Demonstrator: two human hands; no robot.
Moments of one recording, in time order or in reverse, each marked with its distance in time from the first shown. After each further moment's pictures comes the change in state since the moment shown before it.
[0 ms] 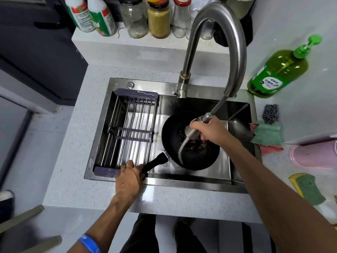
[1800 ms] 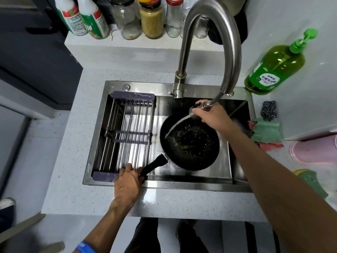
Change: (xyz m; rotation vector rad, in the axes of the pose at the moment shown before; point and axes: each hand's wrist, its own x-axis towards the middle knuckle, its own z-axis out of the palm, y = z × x) left_hand -0.003 0.003 -0.004 -0.071 0.000 0.000; right_hand 0.027 -0.007 -0.021 -0.015 0.149 -0.089
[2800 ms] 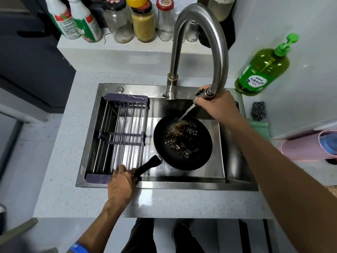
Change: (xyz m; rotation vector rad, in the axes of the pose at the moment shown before) left_hand -0.001 0.002 0.001 -0.012 0.008 -0.023; right_hand -0.018 -0.029 -0.044 -0.073 0.256 -0.066
